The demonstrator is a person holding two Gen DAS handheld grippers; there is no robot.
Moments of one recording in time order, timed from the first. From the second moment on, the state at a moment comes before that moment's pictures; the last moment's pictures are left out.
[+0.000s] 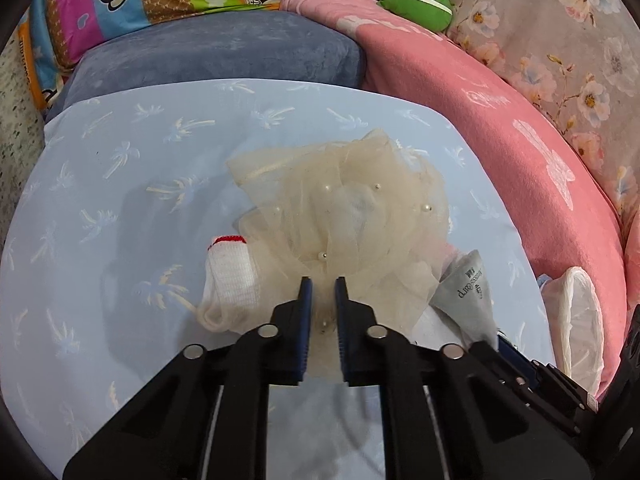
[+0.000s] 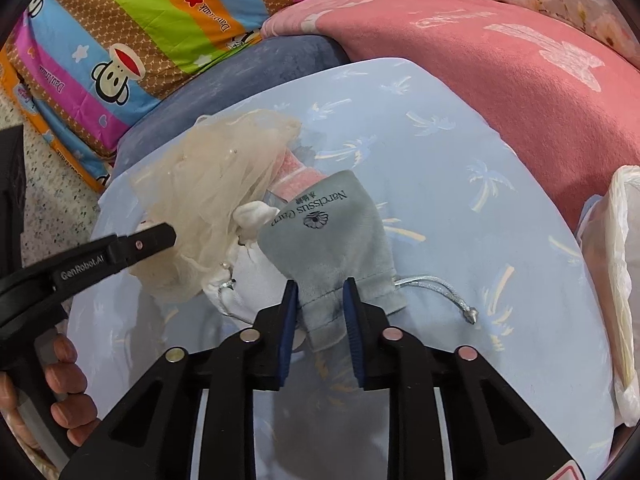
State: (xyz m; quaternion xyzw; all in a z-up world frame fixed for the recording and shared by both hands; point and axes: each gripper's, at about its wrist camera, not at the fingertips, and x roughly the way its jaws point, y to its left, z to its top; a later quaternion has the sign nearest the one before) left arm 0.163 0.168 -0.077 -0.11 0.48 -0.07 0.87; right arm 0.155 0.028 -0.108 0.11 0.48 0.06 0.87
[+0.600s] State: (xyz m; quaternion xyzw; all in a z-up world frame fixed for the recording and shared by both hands) left arm 0.127 0.144 0.002 -0.10 0.41 -0.11 0.90; right arm 0.110 -0.011 -0.012 0.15 0.39 0.06 0.91
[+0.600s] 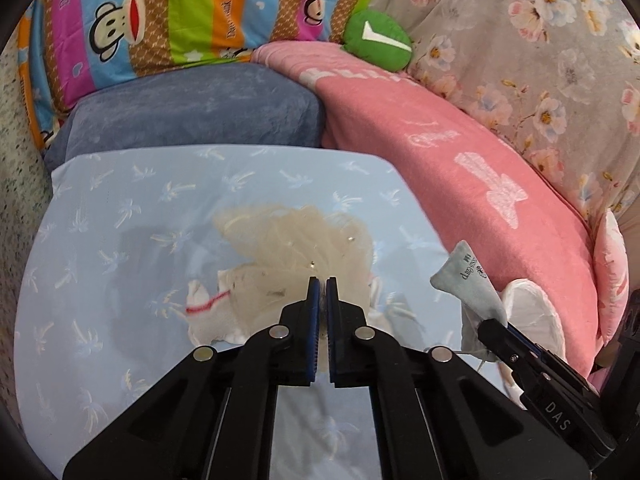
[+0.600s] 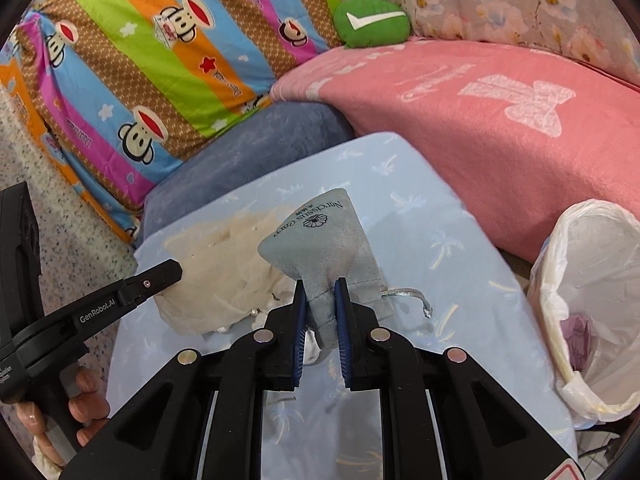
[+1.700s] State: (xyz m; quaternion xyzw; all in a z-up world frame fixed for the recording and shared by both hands) left arm 0.084 -0.047 0.093 0.00 0.33 -0.29 0.90; right arm 0.009 -0.202 0.050 0.24 0.27 -0.06 0.93
